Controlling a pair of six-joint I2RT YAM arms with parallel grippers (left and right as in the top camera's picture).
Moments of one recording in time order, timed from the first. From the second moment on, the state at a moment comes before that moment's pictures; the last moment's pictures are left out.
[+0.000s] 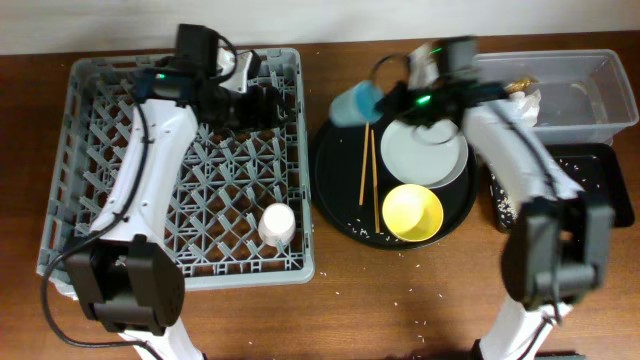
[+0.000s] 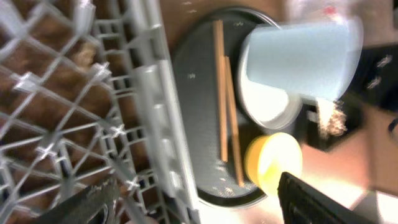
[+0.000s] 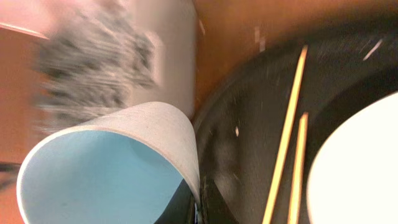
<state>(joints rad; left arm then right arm) -0.16 1.92 1.83 -1.03 0.51 -0.18 0.10 1.96 1.60 -0.58 -0.63 0.41</state>
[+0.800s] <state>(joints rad) -0.09 2.05 1.83 -0.69 1.56 0.01 0.21 1.90 1.63 -0.36 -1.02 0.39</state>
